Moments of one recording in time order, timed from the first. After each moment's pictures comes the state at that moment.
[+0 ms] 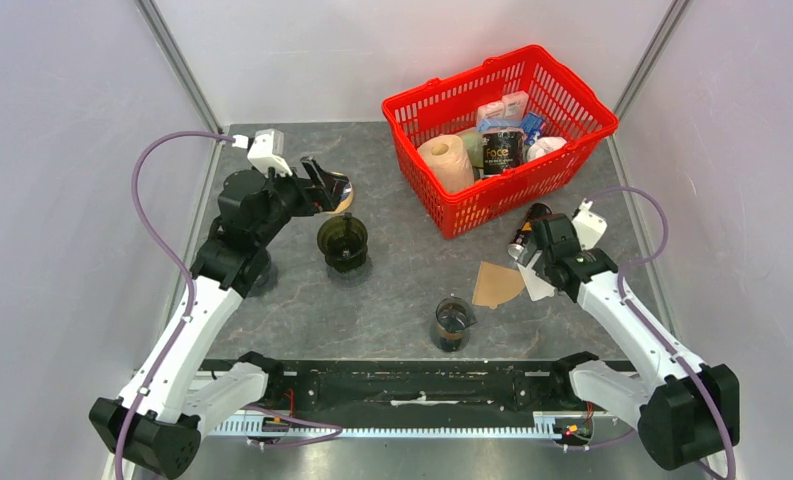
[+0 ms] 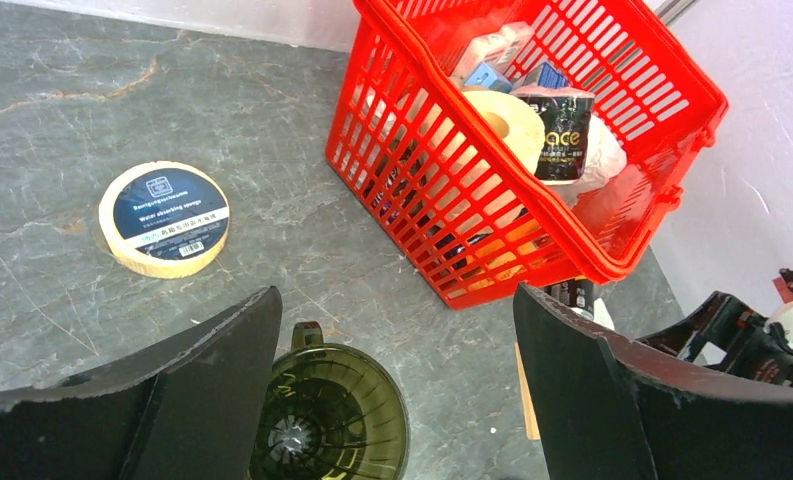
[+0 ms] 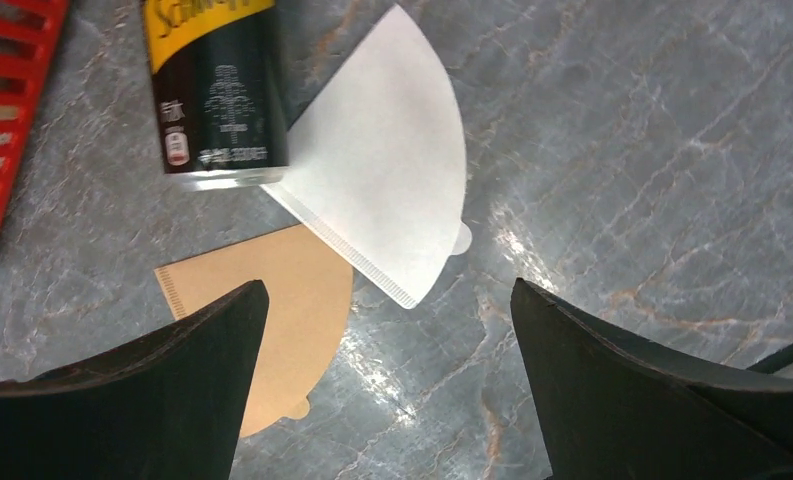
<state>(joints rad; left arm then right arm) -0.34 0.96 1.03 -0.25 0.06 -0.43 0.31 1.05 0.74 -0.72 0.52 0.78</state>
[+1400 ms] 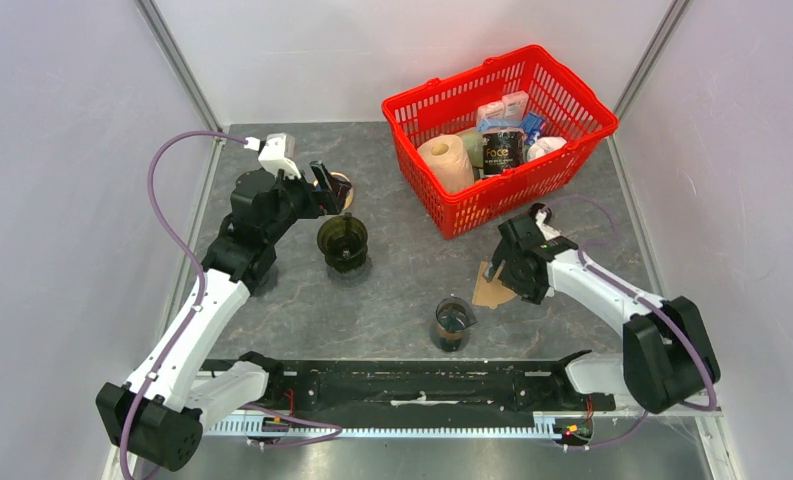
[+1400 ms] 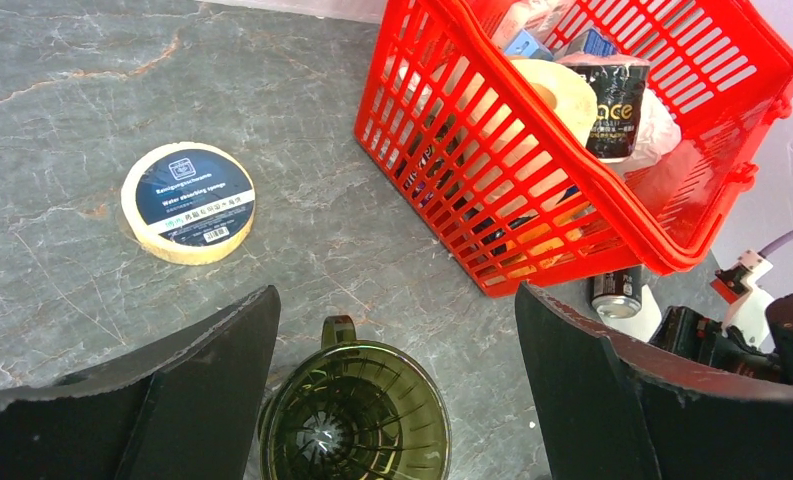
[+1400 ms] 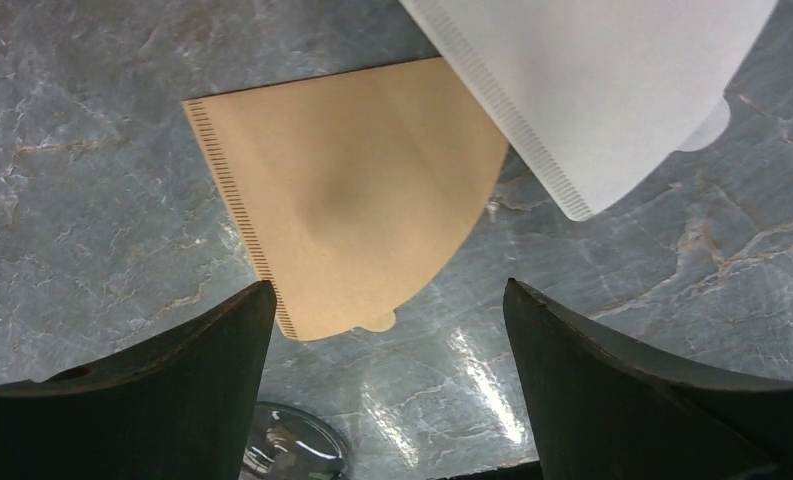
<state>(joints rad) -0.34 1.01 0.97 -0.20 0.04 -0.38 0.38 1.28 0.72 -0.65 0.19 0.88</state>
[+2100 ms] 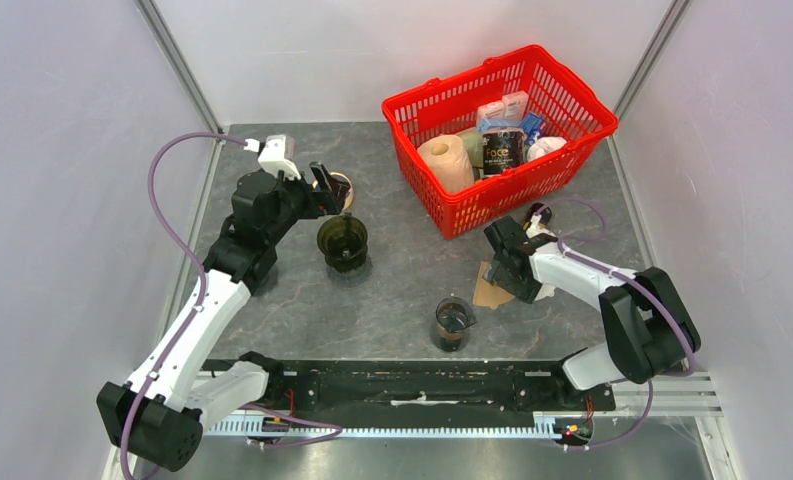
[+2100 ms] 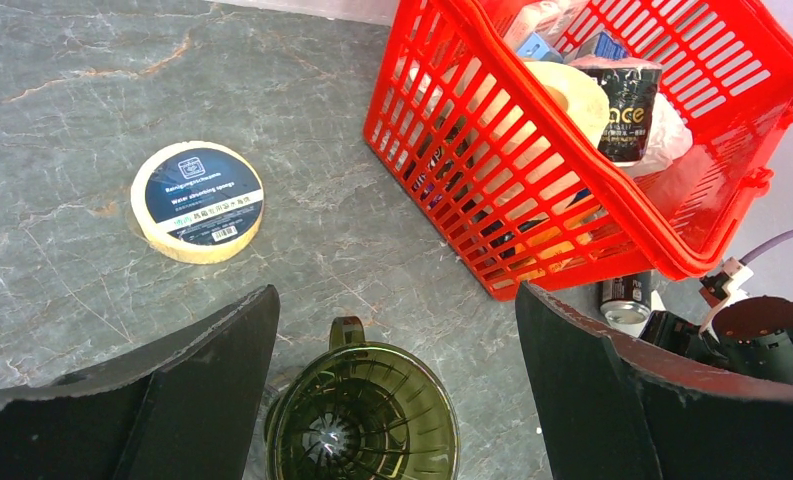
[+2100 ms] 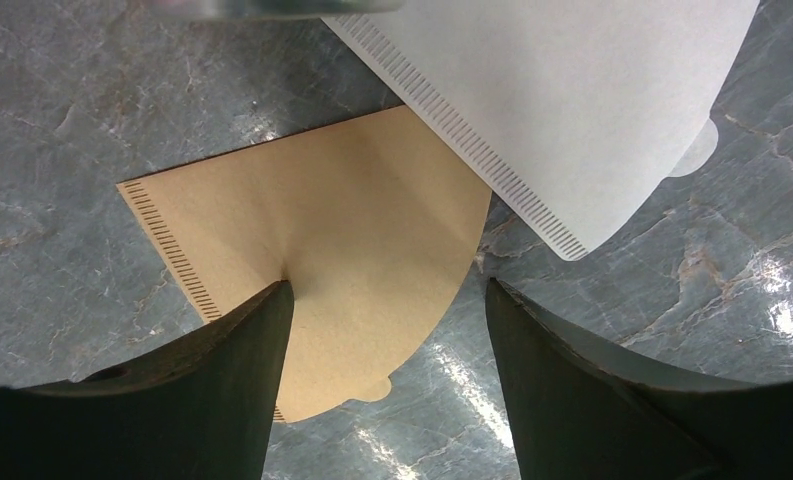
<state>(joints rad) -0.34 1.00 0.96 -0.18 0.02 -0.38 0.45 1.46 0.76 -0.62 0.34 0.99</state>
